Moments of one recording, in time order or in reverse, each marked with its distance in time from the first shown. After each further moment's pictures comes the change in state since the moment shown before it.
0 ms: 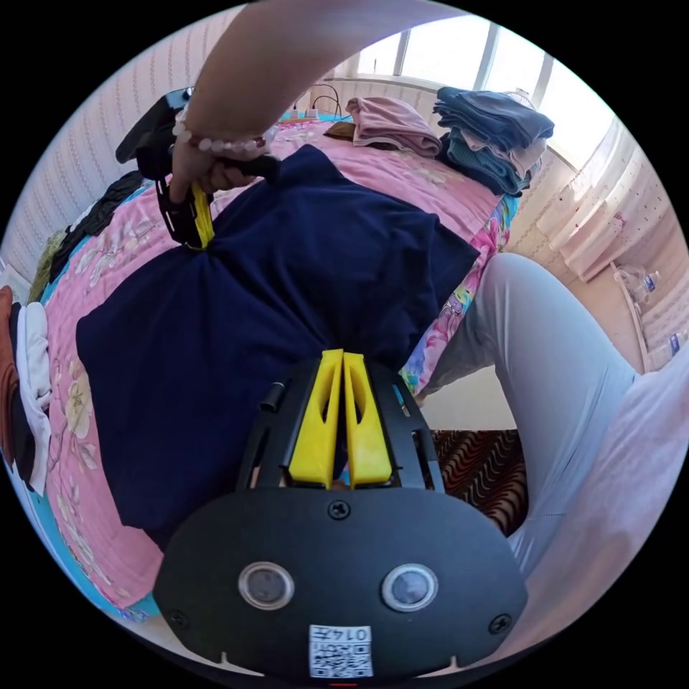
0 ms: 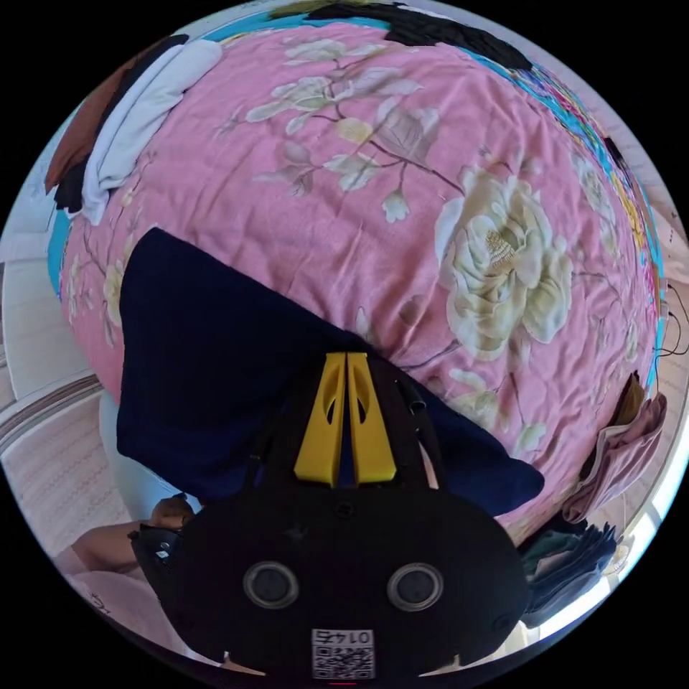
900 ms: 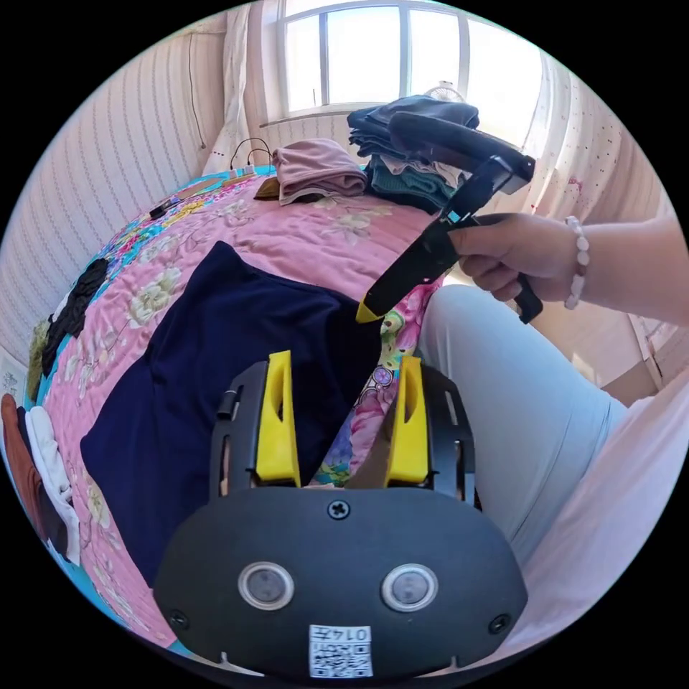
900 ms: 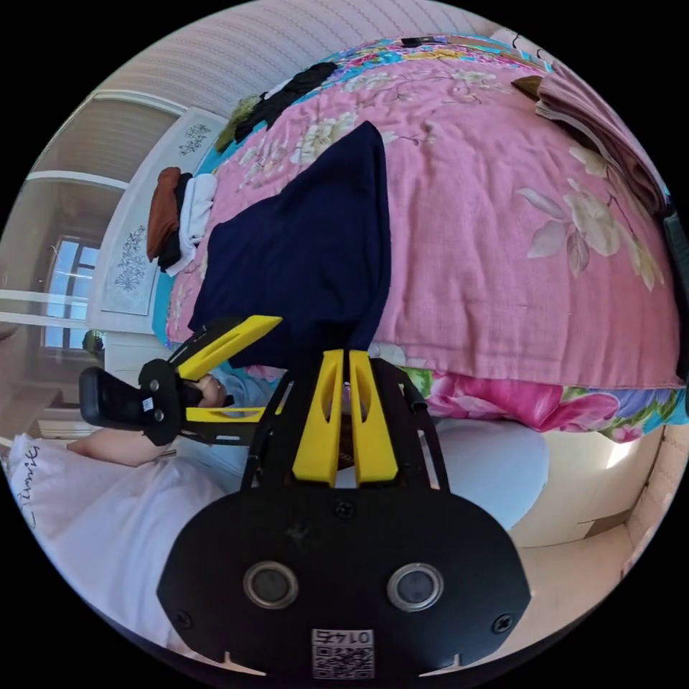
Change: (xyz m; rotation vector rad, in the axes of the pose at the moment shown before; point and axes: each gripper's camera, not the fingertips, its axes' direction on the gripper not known) left arm 0.094 -0.054 -0.012 0.129 0.003 0.191; right arm 0.152 0.379 0.103 0.359 -0.492 0.363
